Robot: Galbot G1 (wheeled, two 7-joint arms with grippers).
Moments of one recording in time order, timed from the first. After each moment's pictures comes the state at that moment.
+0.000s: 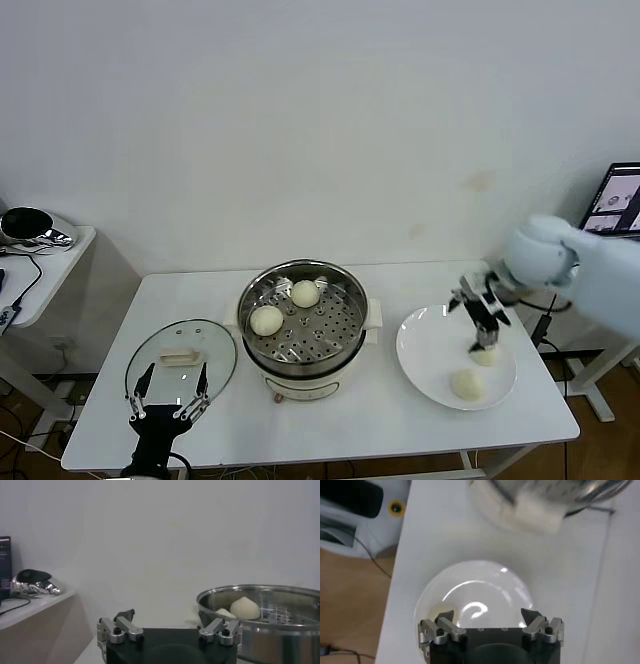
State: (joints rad) left arm 1.82 -1.32 -0.58 -2.24 -0.14 -0.02 -0.18; right arm 0.38 0.46 -1.17 1.66 0.02 -0.30 -1.13
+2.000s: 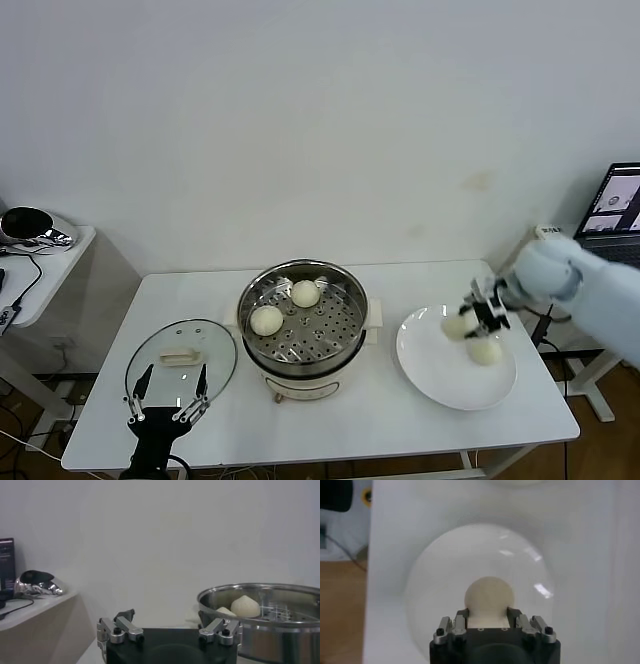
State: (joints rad) left arm 1.84 -1.32 -0.58 -2.26 -0.12 -0.03 -0.19; right arm 0.30 0.55 -0.93 1.56 0.04 -0.29 -1.10
